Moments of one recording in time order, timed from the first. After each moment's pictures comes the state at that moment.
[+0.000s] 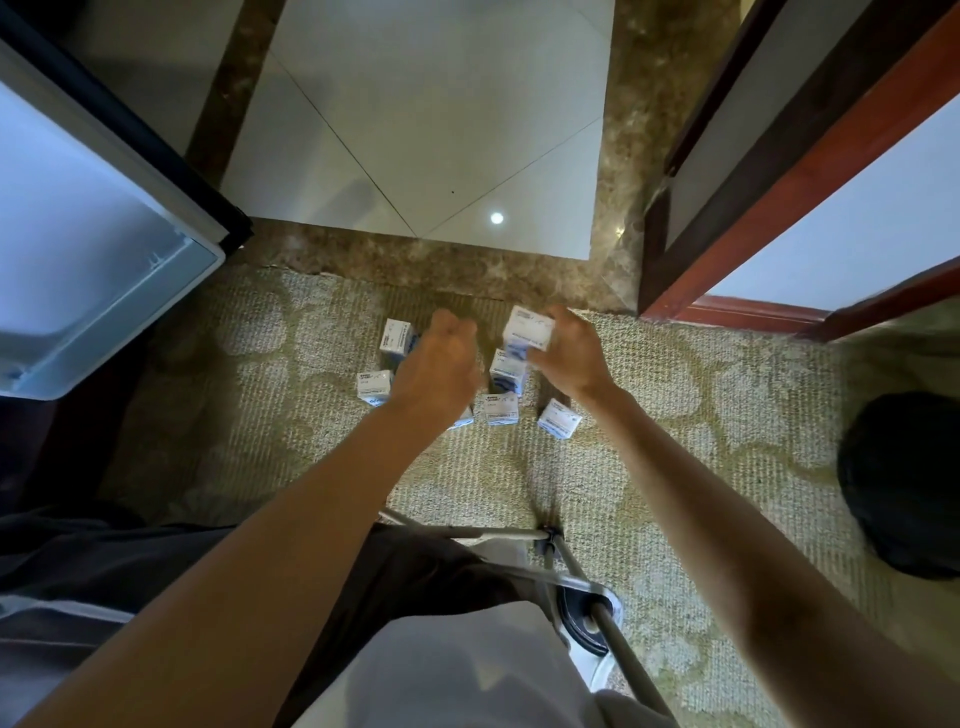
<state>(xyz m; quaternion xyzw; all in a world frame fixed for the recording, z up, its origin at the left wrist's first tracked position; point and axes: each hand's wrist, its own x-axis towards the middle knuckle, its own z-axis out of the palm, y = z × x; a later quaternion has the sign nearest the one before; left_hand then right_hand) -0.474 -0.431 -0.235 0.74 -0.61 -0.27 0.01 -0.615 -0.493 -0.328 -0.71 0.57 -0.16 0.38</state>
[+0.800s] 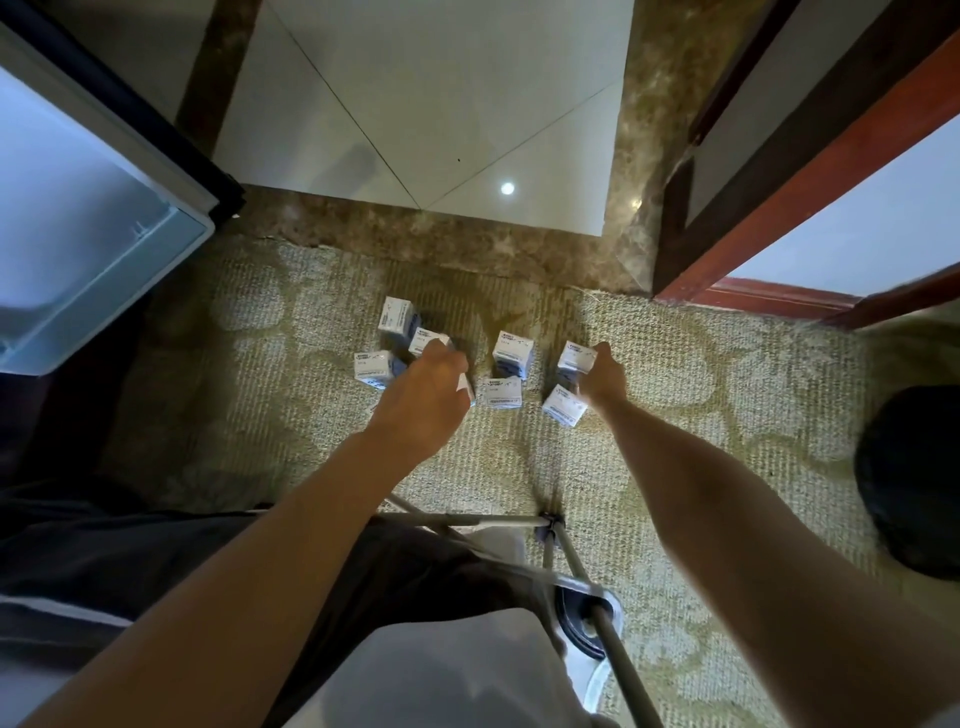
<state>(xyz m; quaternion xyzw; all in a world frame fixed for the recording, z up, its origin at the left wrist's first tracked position) -0.466 -0.407 -0.261 0.74 -0.59 -0.32 -0.04 -0.652 -0.487 -0.434 -0.53 0.74 0.00 0.41</state>
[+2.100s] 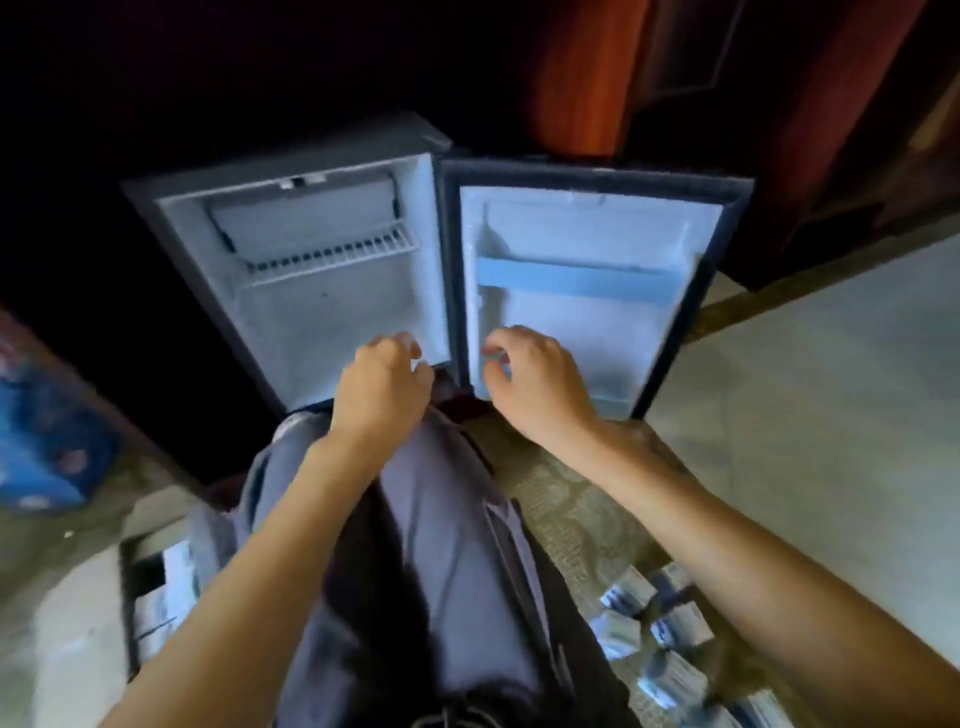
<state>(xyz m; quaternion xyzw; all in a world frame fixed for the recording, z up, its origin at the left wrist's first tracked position) -0.236 -0.176 -0.062 0.96 -0.11 0.03 0.26 -0.284 -0.309 -0.067 -0.95 0.06 -0.14 0.26</state>
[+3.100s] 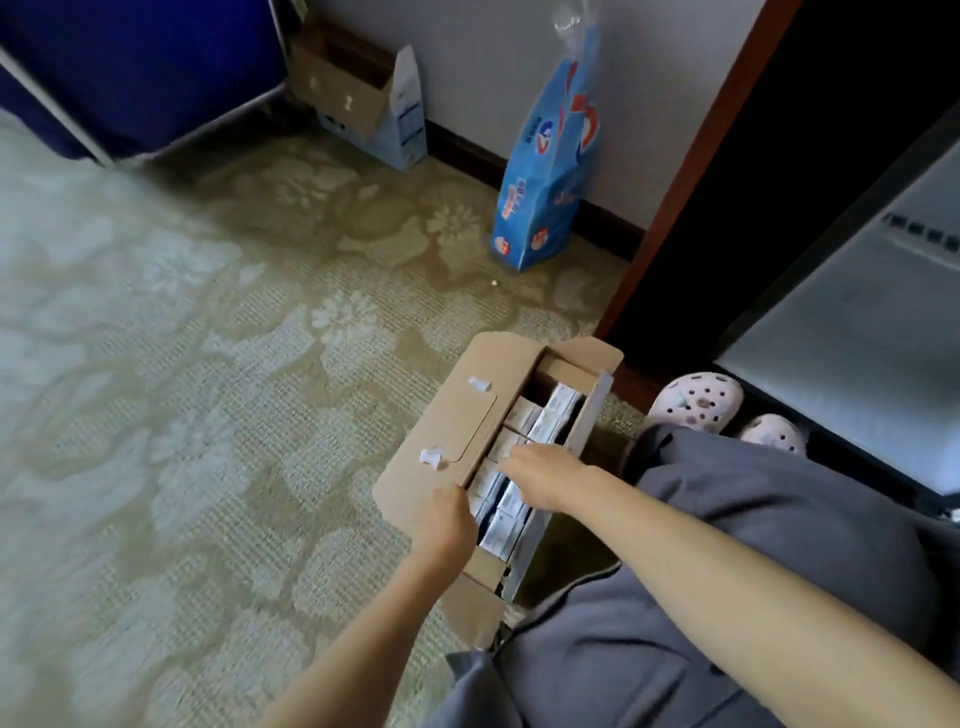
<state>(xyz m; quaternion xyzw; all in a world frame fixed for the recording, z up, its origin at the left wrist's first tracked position) -0.343 0.120 -0.293 0.83 0.44 -0.19 0.29 -0.222 0.067 -0.271 -0.76 -0.56 0.31 -0.16</state>
